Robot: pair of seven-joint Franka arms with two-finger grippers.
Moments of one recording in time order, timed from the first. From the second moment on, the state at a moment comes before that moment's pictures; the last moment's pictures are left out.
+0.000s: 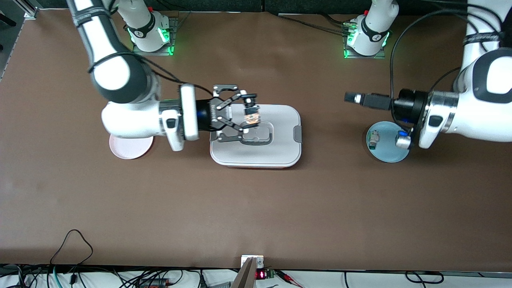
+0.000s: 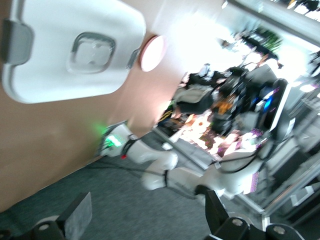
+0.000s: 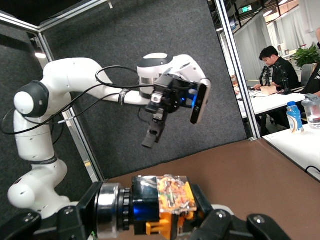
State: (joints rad) left arm 0.07 0.30 -0.12 -1.61 -1.19 1.44 -0.21; right arm 0.43 0.47 0.05 -1.52 1.66 1.94 -1.65
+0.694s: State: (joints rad) left arm 0.07 0.30 -0.28 -1.78 -1.48 1.81 -0.01; right arm 0.52 0.50 0.05 -1.49 1.74 2.07 -1.65
